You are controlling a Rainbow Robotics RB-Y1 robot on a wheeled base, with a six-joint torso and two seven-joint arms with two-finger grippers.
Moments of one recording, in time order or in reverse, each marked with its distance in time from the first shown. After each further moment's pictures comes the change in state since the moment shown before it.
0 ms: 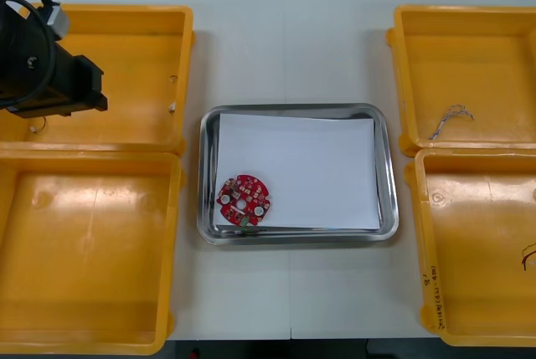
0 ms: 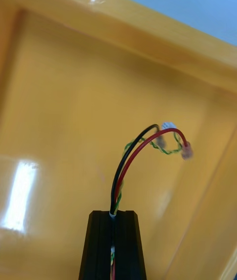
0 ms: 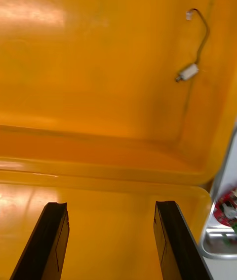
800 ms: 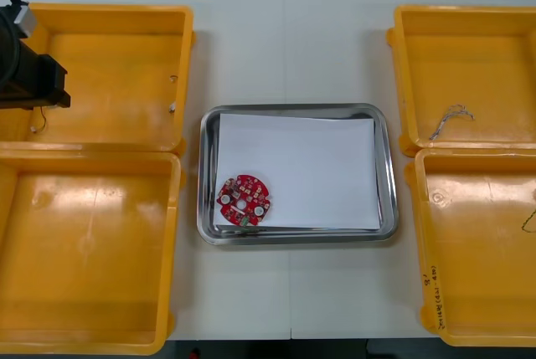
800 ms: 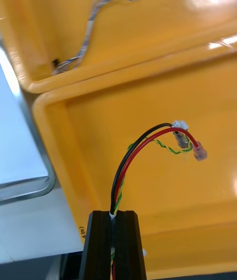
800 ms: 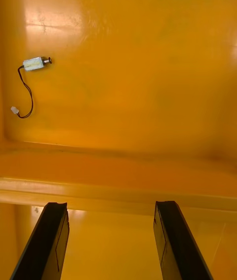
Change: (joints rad) right arm -0.156 -0.215 0.023 -0.168 -0.481 0.004 0.501; left arm 0.000 0.000 0.090 0.172 -0.101 -0.024 -0.264
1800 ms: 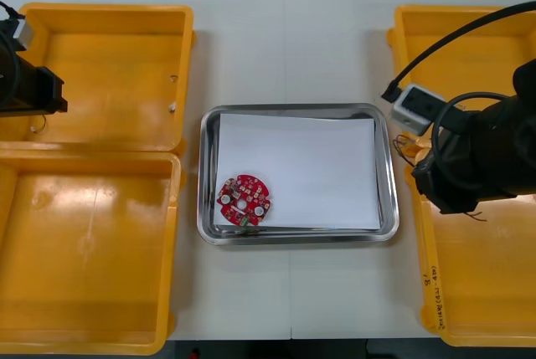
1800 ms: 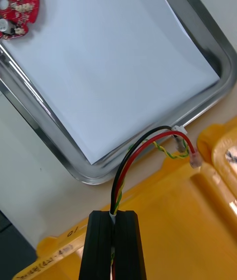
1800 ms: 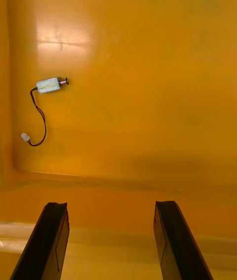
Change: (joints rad) right arm -0.313 -0.023 0.607 -0.085 0.081 -0.113 0.662; left arm 0.079 0.000 0.009 0.077 -0.041 -0.191 -0.094
